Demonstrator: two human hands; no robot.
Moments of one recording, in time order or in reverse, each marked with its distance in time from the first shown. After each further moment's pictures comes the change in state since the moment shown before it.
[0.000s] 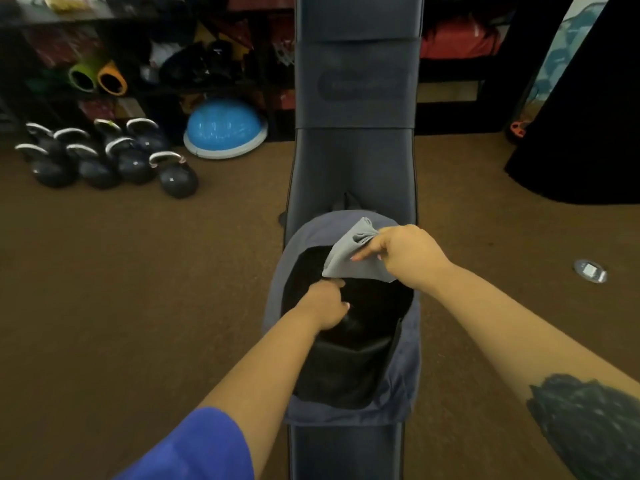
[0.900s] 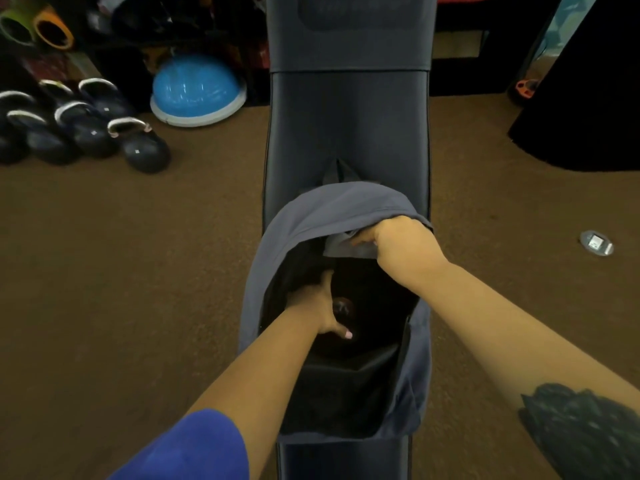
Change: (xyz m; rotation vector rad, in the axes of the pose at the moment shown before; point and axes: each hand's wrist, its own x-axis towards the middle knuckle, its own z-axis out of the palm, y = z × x) left_hand 0.068 -0.033 0.039 0.202 -0.218 -0.116; right_hand 0.059 0.029 0.056 -0.089 -0.067 0.173
